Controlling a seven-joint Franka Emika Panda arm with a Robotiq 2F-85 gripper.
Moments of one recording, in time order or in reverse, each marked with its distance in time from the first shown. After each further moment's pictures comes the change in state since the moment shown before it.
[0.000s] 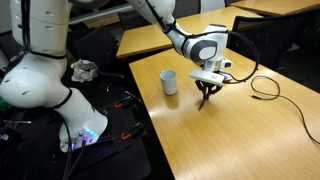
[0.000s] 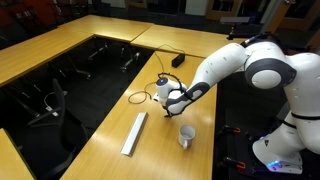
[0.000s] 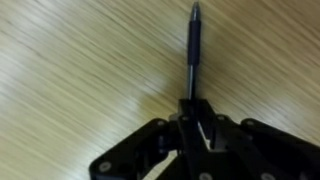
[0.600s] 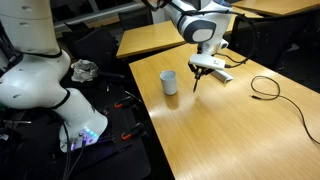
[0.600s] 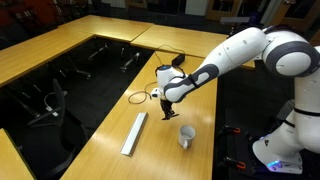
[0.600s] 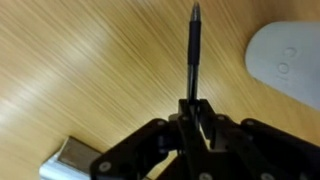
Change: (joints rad) arm -0.176 -0.172 0.227 -0.059 0.265 -0.134 -0.449
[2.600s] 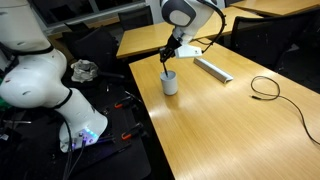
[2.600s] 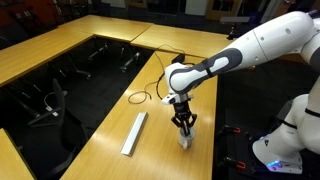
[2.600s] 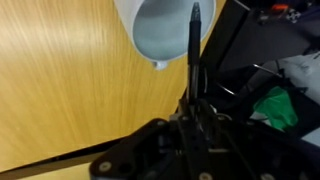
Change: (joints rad) arm 0.181 -0.265 -0.144 -0.176 0.407 -0.464 -0.909
